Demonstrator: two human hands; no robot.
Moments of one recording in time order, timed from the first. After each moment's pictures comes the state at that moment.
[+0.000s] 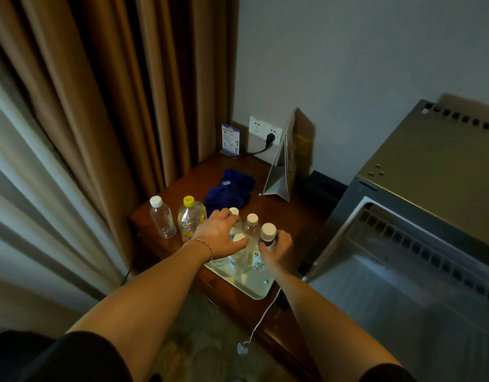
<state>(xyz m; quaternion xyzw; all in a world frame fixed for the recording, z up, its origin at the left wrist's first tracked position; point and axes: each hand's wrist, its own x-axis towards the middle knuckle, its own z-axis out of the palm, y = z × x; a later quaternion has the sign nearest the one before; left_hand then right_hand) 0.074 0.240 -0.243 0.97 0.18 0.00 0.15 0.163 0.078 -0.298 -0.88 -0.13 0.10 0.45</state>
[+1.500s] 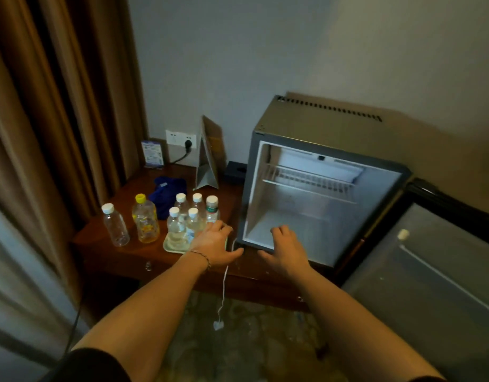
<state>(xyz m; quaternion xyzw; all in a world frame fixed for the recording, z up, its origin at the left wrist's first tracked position) -0.057 0.102 -0.195 0.99 -0.01 -0.02 0.14 -0.021 -0.108 -0.198 -0.98 -0.16 0.03 0.12</state>
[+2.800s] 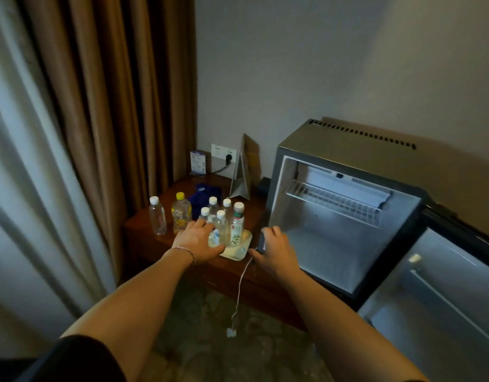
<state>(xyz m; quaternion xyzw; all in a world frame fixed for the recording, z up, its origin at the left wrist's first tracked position) -0.131 0.136 -0.162 0.98 0.16 -0.01 0.12 -0.056 -0.079 -0.164 -0.94 -0.28 0.02 0.19</state>
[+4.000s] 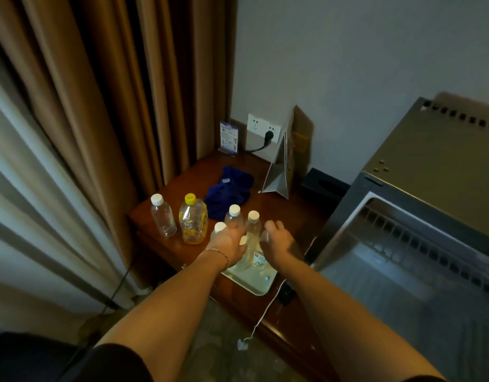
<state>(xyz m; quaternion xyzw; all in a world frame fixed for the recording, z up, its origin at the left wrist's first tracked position) 0.076 0.215 -0.266 0.95 0.22 -0.07 0.21 0.171 0.087 -0.257 -0.92 -0.33 0.16 0.12</state>
